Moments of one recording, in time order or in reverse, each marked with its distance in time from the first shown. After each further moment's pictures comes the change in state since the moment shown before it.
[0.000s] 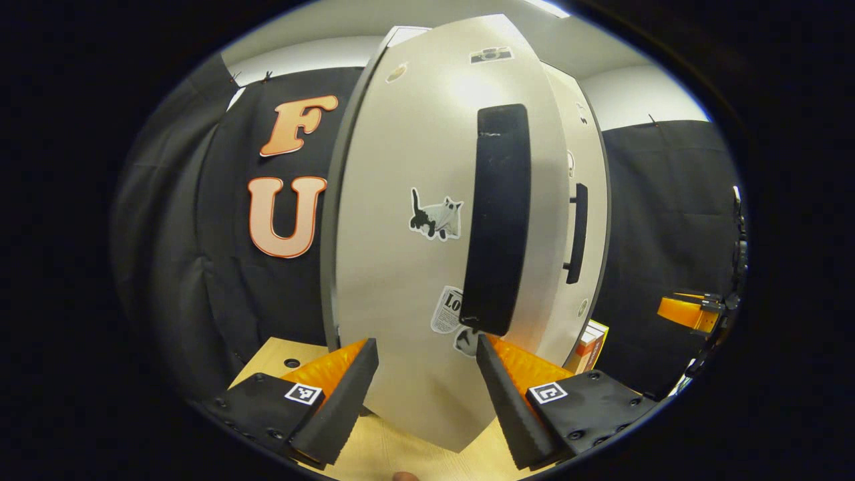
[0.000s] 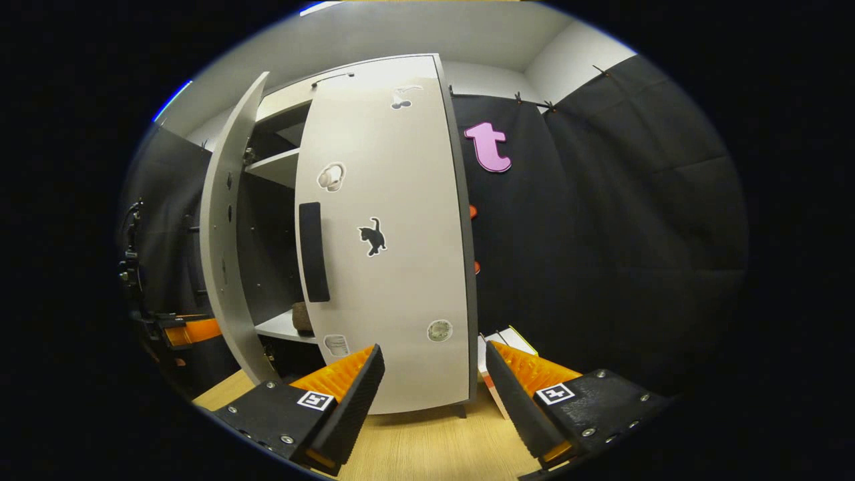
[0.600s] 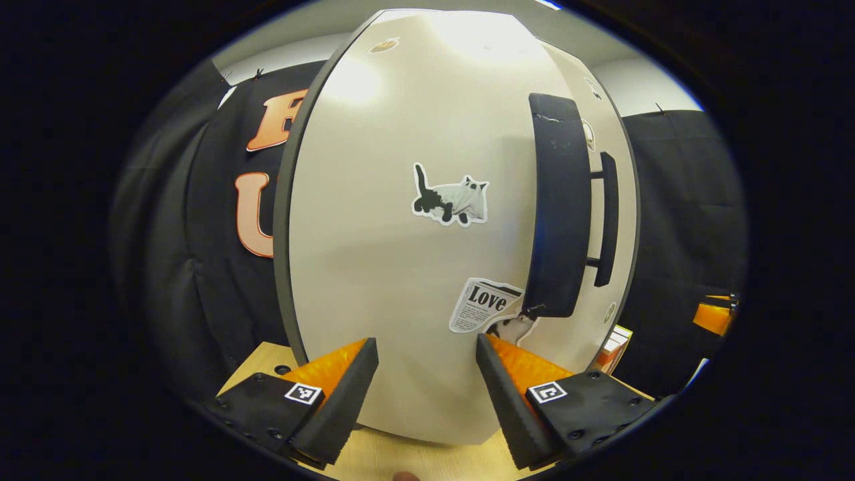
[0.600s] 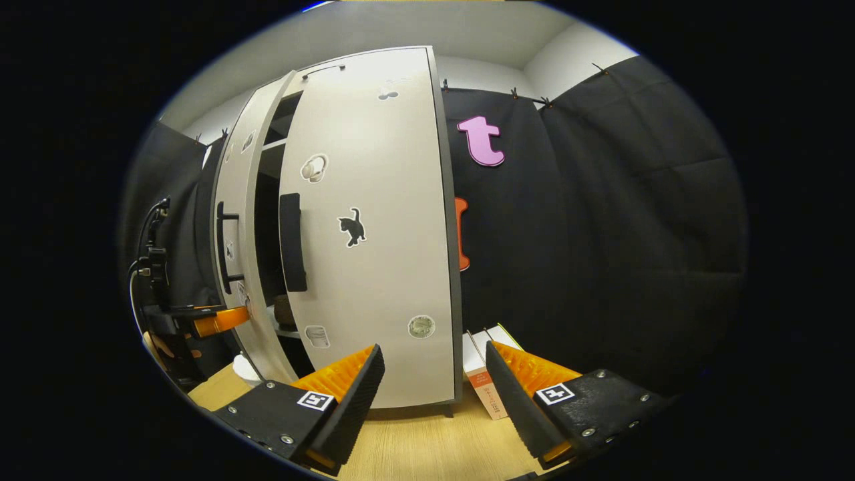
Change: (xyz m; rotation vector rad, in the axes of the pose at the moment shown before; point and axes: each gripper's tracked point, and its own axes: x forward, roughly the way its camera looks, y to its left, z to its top) left arm 0.078 -0.006 -0.005 0.008 0.009 0.044; right arm 0.022 -0.017 -0.012 -0.018 0.030 -0.021
